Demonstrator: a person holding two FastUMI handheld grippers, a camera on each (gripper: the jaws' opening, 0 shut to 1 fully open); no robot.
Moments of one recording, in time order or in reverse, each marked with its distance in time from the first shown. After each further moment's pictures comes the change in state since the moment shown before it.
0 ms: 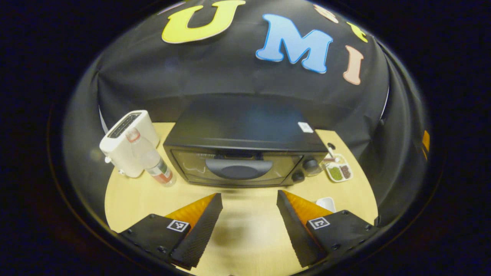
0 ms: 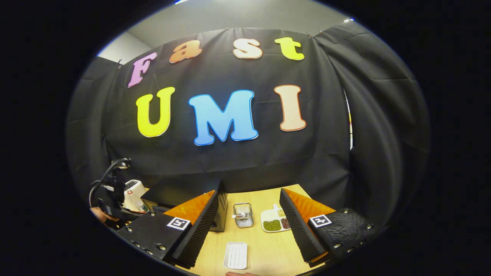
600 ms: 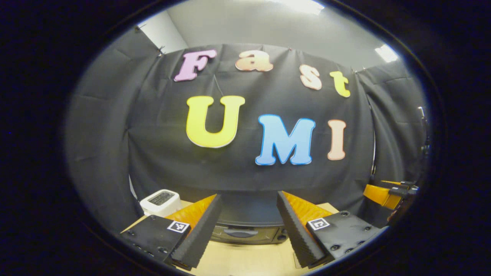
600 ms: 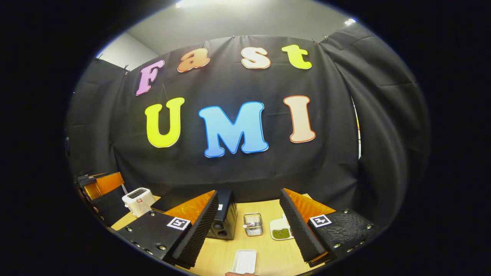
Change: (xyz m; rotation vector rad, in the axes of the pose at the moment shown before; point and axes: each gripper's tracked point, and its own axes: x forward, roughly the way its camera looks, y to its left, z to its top) left arm -0.202 -0.025 0.136 0.036 -0.670 0.104; right arm -0.008 0.032 0.043 0.010 -0.099 0.063
